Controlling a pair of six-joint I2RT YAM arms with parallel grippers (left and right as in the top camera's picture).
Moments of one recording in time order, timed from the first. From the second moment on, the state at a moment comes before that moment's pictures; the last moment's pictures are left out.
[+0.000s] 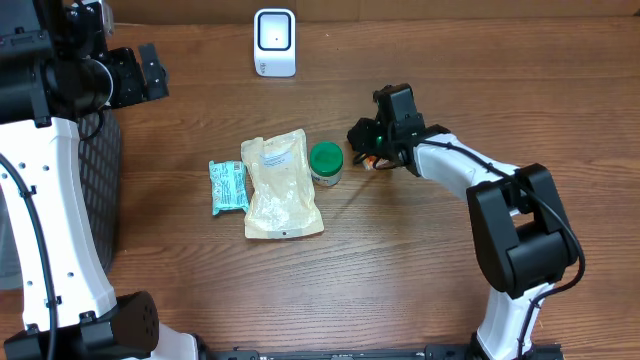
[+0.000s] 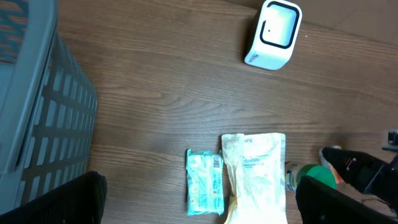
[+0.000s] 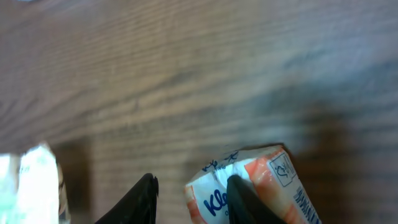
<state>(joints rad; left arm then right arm) 0.18 1.70 2.10 -1.36 0.17 -0.10 0.35 2.02 1.24 -0.22 -0.22 0.56</state>
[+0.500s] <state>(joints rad) 0.18 1.70 2.10 -1.36 0.17 -0.10 0.28 1.87 1.29 -0.63 -0.38 0.51</state>
